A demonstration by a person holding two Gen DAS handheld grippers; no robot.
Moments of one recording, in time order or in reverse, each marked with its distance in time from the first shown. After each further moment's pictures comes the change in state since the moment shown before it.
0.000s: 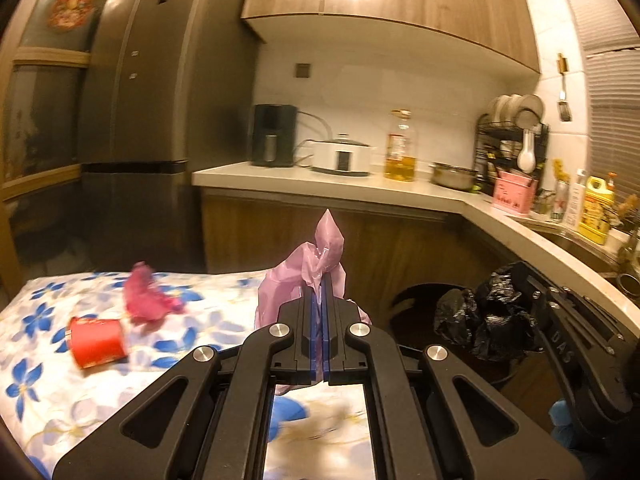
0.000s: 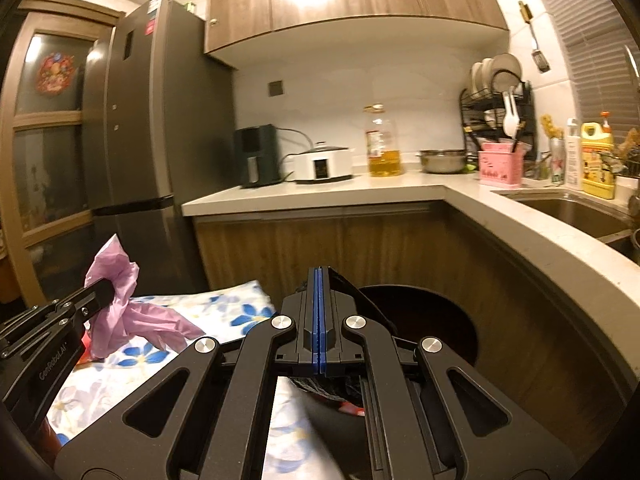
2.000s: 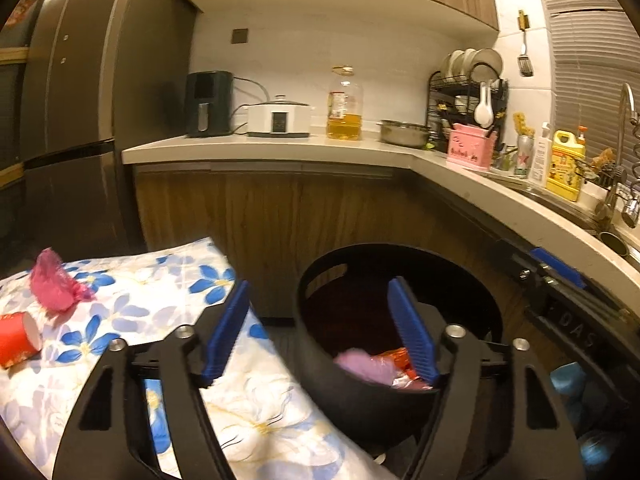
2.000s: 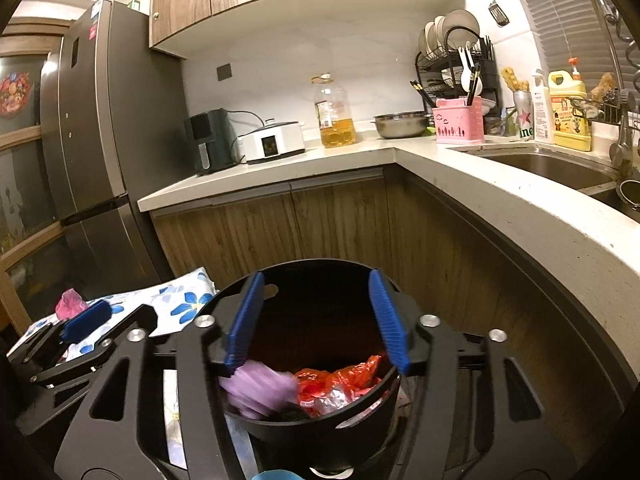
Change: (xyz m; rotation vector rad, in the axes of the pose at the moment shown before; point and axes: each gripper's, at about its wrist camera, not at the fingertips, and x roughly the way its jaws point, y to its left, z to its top) left arm 0.069 -0.064 -0.034 0.068 0.111 -0.135; right arm 0.034 -0.091 -0.022 0.104 0.083 -0.080
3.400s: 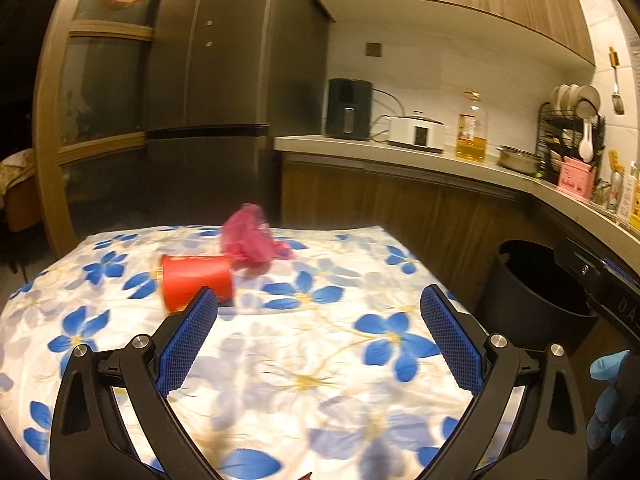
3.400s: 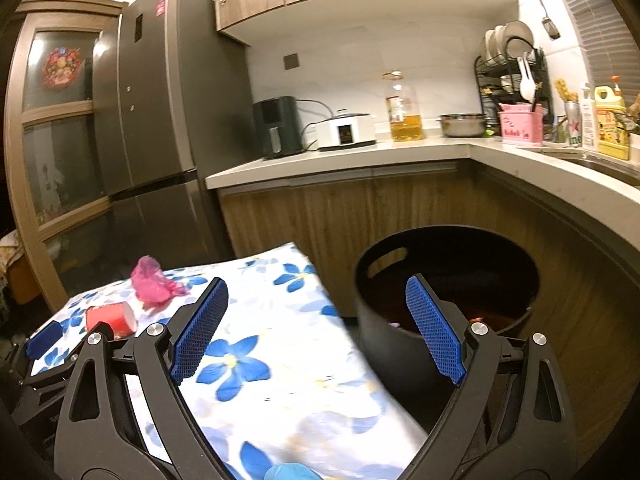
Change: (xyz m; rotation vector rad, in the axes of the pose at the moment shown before) left arm -0.113 0.162 -0.053 -0.152 -0.048 0.365; right arm -0.039 0.146 -0.049 -0.069 0.014 0.157
